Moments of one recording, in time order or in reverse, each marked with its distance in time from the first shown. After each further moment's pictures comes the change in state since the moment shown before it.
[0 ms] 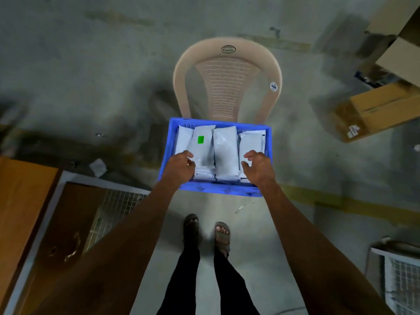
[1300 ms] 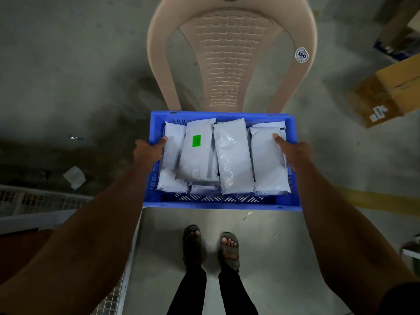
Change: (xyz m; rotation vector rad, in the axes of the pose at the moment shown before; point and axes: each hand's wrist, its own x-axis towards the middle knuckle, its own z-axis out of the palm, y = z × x) left_hand 0.243 -0.173 0.079 -0.510 0.122 -0.511; right_hand 0.183 0.136 0.063 0.296 0.074 0.708
